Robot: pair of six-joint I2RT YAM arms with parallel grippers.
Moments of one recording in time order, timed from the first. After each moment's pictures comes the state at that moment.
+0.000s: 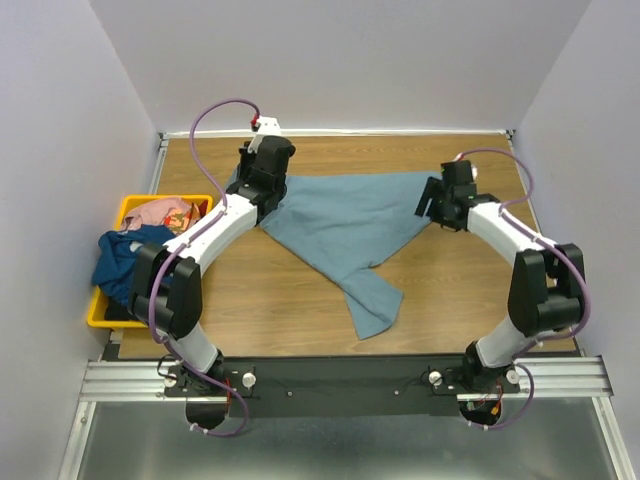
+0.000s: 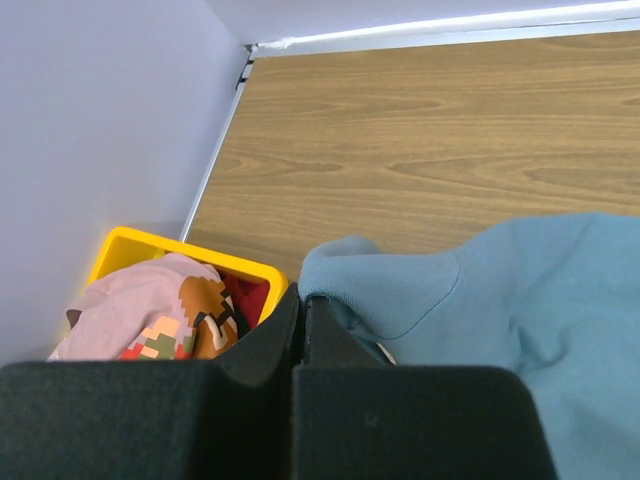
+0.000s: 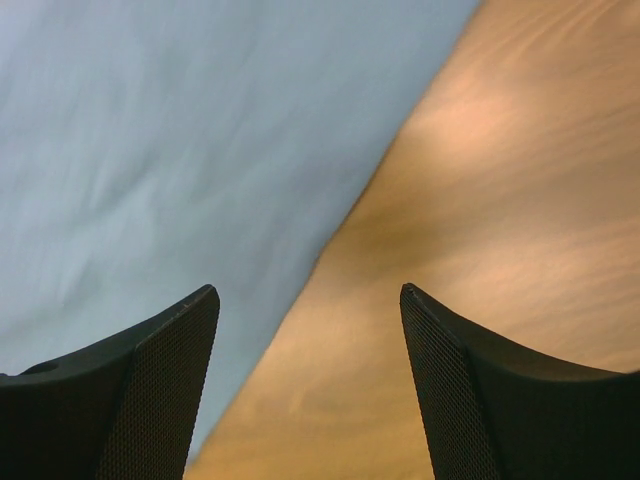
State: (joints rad) left arm -0.45 1.65 1.31 -0.13 -0.86 0.03; right arm 0.19 1.59 1.05 -0.34 0.14 0.46
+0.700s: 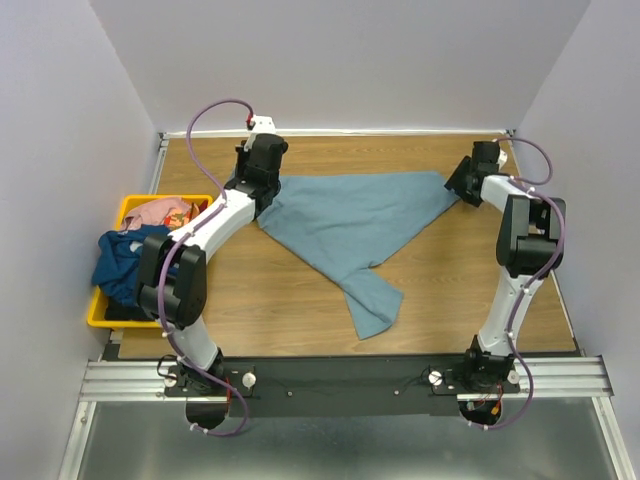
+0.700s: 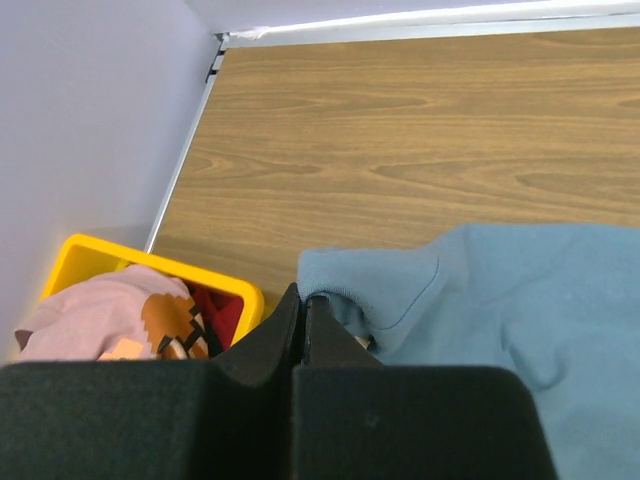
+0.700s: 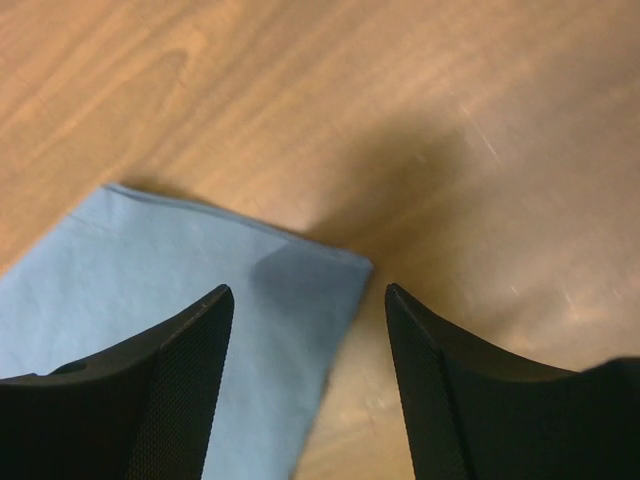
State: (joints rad) left arm -0.39 1.70 1.30 -0.07 -0.76 0.01; right arm -0.09 2.08 1.42 -0.18 0.12 0.48
